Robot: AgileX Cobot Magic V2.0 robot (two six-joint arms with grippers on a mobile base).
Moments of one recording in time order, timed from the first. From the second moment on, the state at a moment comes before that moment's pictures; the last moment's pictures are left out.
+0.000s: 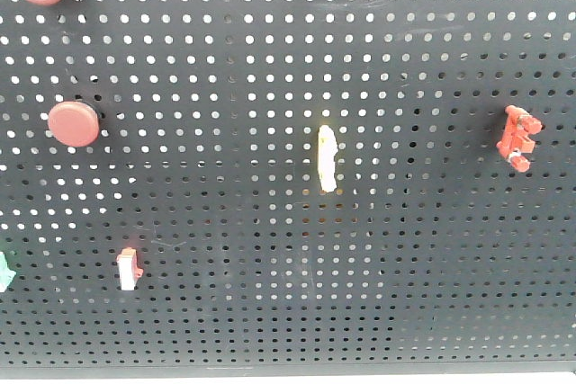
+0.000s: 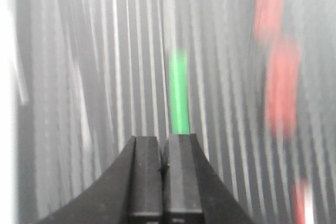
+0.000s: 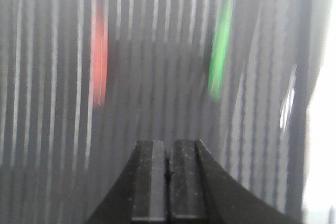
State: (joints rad) left arm 0.03 0.04 -0.43 0.09 -0.10 -0.01; right arm 0.02 0.10 -0.40 -0.26 0.01 0.19
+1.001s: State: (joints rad) left arm -0.30 0.86 -1.06 0.00 0.00 0.12; right arm 0.02 0.70 -0.82 -0.26 -0.07 0.18
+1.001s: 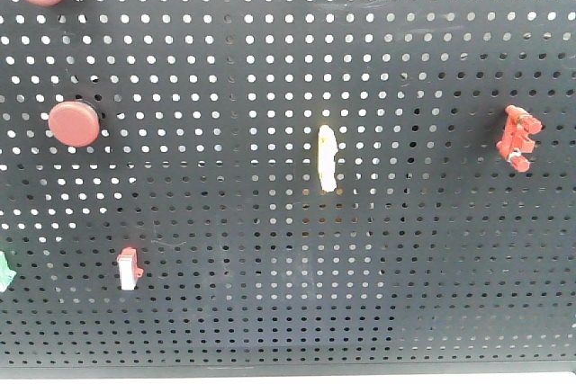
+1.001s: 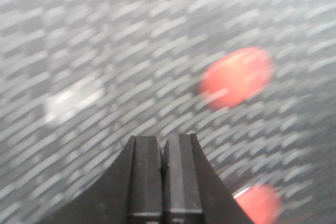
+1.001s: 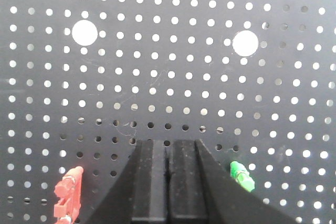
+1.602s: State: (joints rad) left arm -0.37 1.13 -1.25 0.00 -0.02 0.12; right arm 0.02 0.70 -0.82 -0.26 -0.07 0.20
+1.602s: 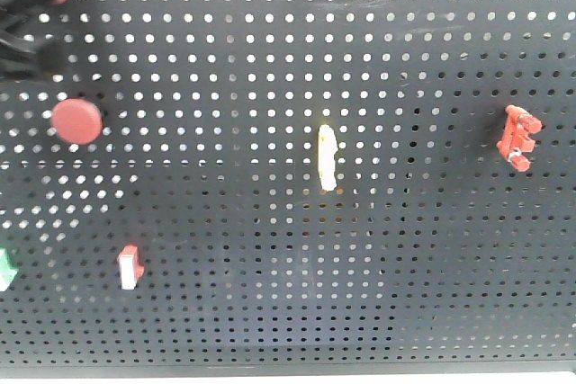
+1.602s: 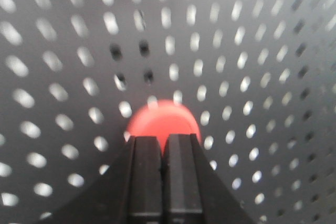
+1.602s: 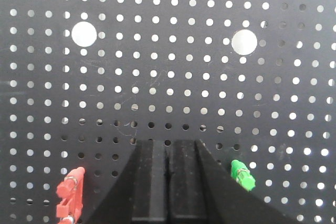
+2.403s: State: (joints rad) left arm -0.37 0.88 -1.25 0.00 0.33 0.17; right arm 0.11 0.75 -0.82 -0.32 -0.09 0.22
